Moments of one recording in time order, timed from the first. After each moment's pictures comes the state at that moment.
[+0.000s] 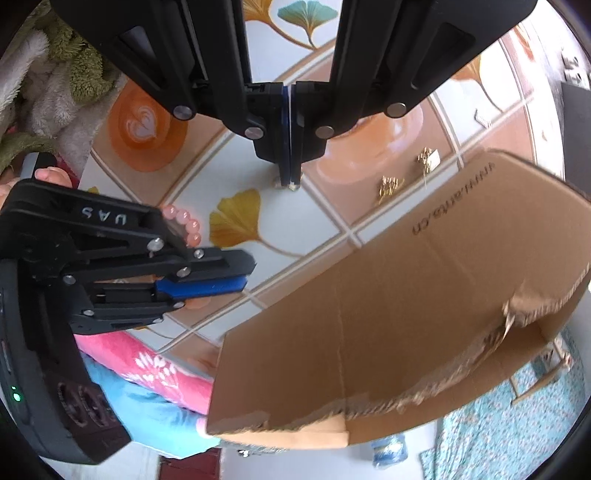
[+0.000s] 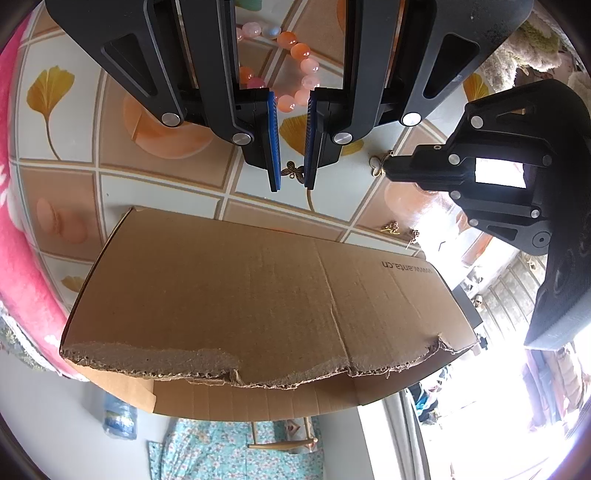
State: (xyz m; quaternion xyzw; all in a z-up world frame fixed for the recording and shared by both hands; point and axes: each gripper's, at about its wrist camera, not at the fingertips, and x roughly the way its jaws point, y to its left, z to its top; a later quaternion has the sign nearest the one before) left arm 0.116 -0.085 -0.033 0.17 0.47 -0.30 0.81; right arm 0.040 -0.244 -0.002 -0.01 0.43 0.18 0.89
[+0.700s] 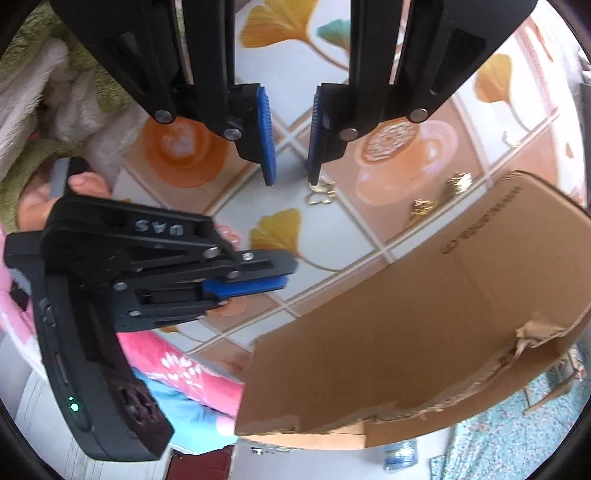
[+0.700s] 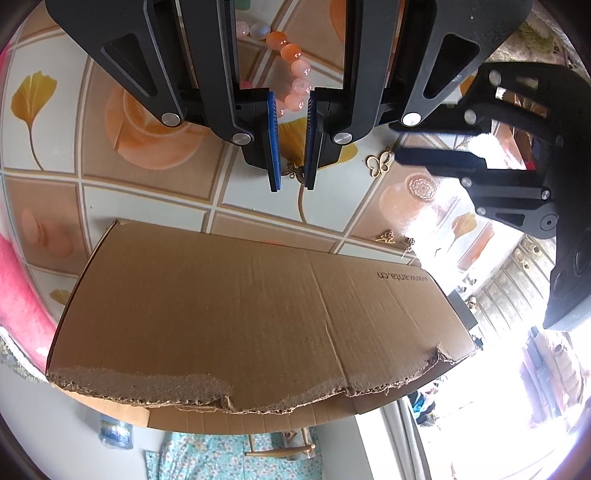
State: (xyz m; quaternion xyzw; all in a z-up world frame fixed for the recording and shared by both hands) left arm 0.098 -0.083 -0.030 0.14 0.48 -0.35 0.79; right arm 0.045 -0.245 -0.010 0.01 0.44 0.19 0.88
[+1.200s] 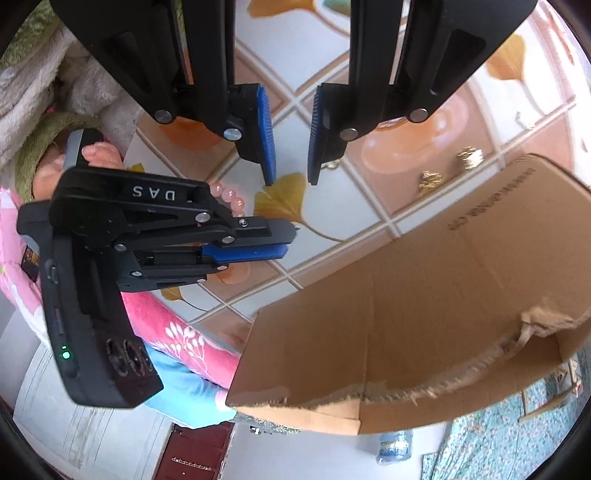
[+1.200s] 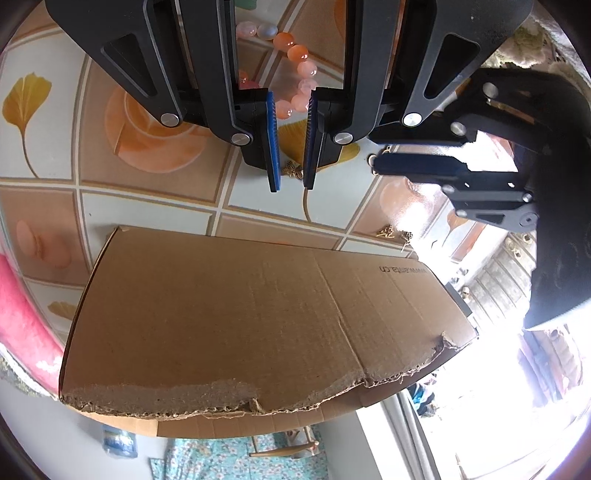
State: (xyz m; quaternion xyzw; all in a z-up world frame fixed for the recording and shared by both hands) left arm 0.110 -0.073 -0.021 0.09 0.45 -0.36 0.81; right arm 0.047 -0.257 -0.011 0.03 0.44 0.21 0.87
